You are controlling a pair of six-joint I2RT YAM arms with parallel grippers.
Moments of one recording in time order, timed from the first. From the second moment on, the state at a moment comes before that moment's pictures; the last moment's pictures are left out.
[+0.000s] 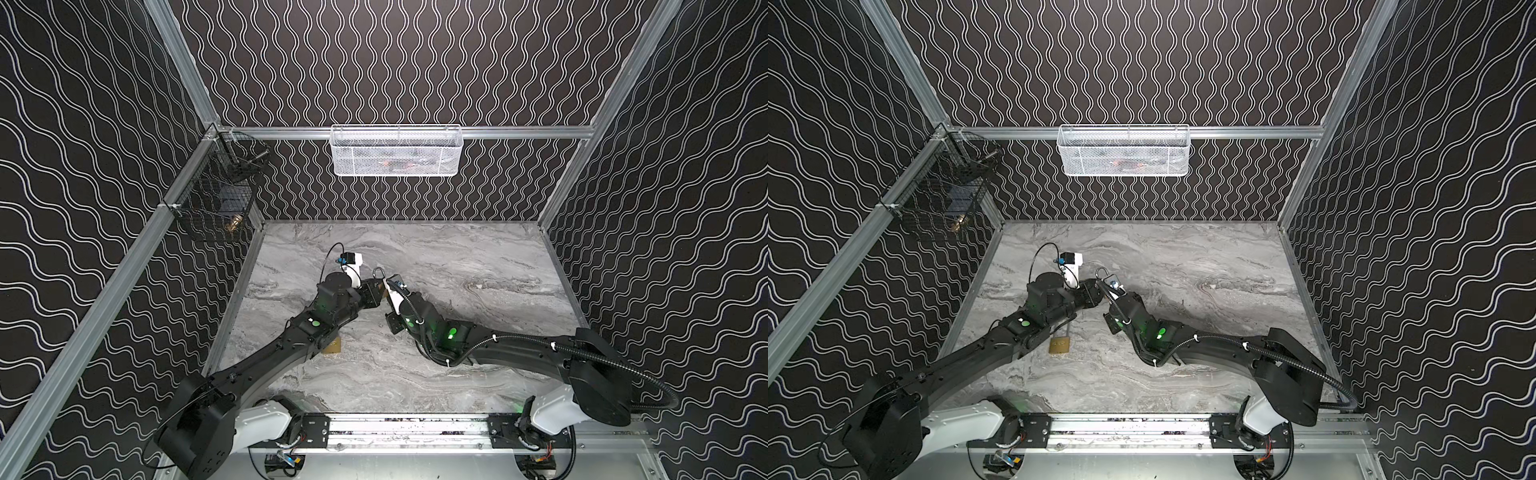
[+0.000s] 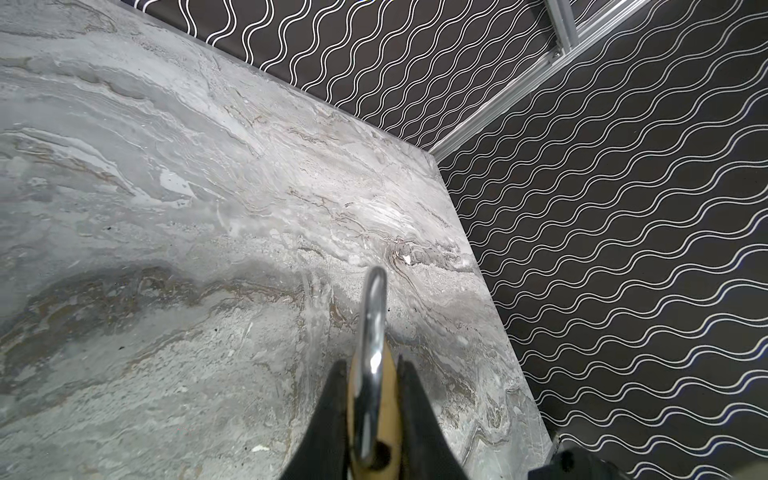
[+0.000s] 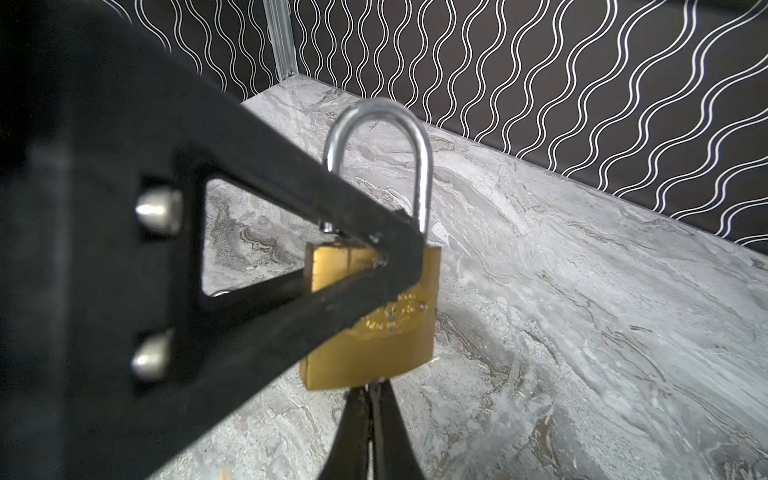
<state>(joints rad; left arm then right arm) -0.59 1.19 0.69 0.19 0.13 -0.75 1.07 1.54 0.94 0.14 0.45 0.16</state>
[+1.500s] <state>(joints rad) -0.52 1.32 0.50 0.89 0.76 -0.70 0.62 1.46 0.82 0.60 -0.77 0.39</state>
